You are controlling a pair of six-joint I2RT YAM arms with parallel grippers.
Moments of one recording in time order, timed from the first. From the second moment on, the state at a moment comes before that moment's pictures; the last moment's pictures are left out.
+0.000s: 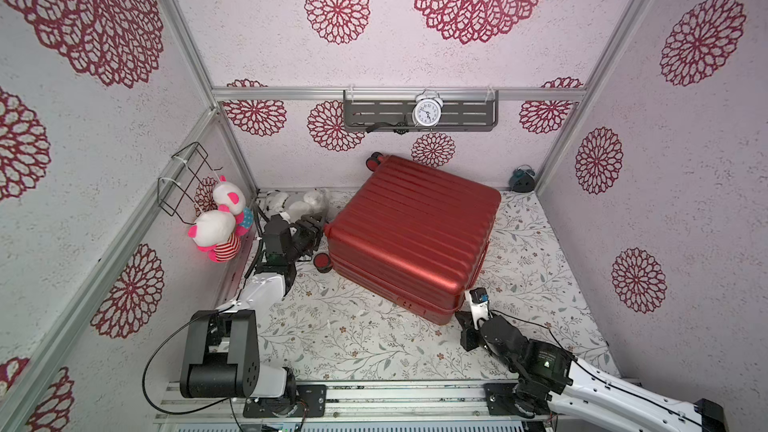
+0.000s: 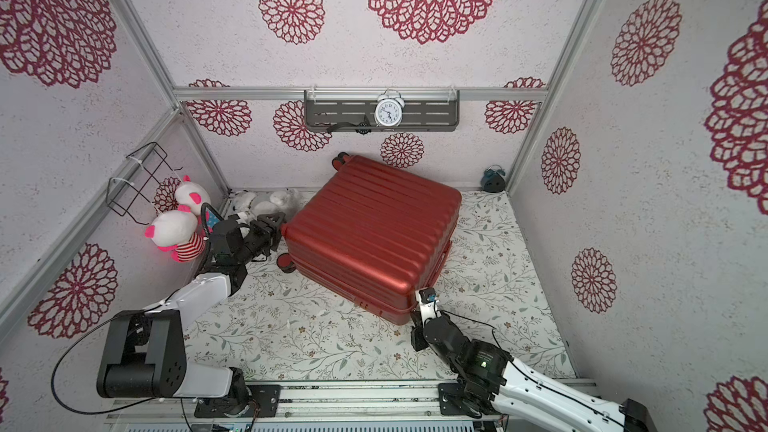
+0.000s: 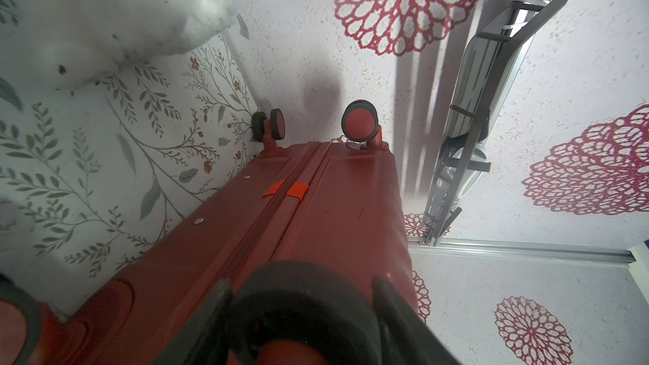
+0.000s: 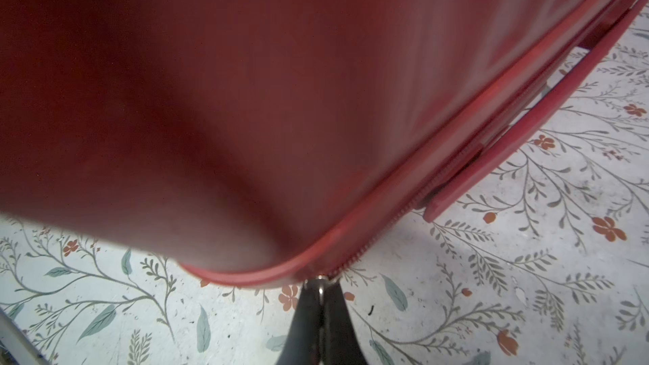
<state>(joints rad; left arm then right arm) -0.01 1.44 0.73 0.42 0.39 -1.25 1.07 0.55 0.29 -0.37 0.41 0.50</state>
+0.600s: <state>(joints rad) -0.01 1.45 0.80 0.32 0.32 -1.19 1.27 0.62 0.32 -0.34 0.46 0.28</state>
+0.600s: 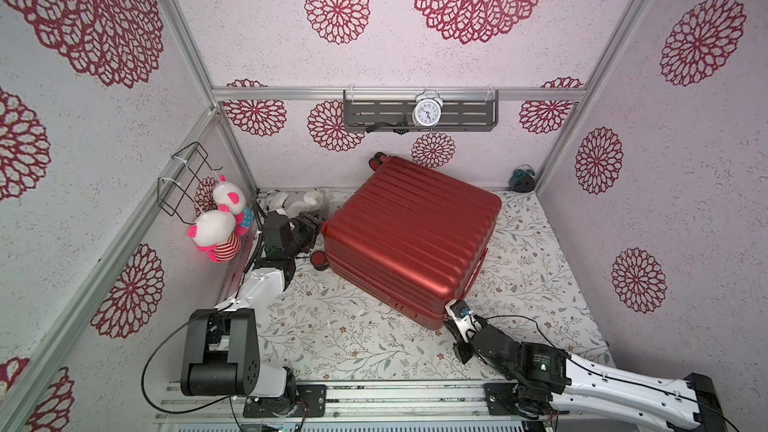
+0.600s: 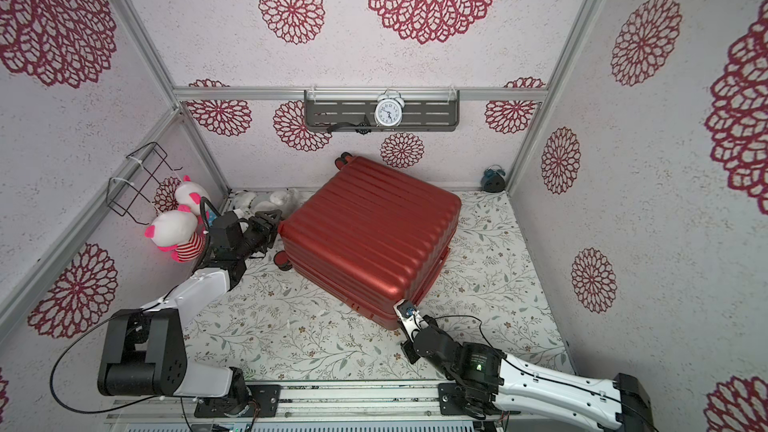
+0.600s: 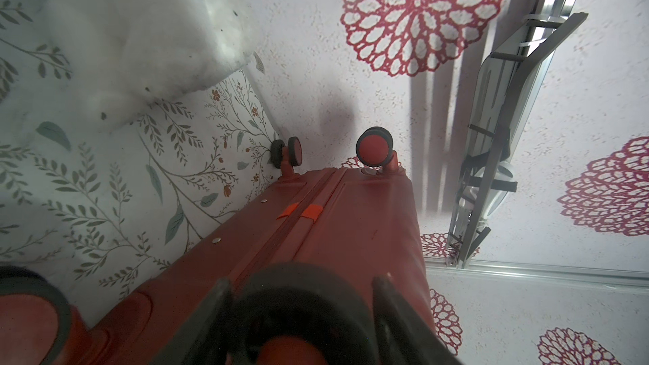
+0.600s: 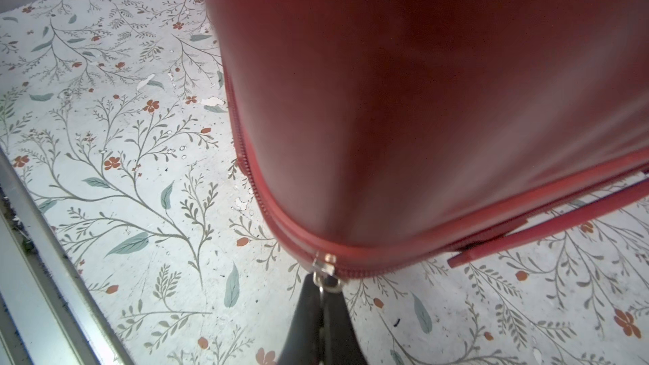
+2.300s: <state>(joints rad) -0.73 1.26 0.71 0.21 -0.19 -1.28 0.90 0.84 0.51 -0.43 0.28 0.31</state>
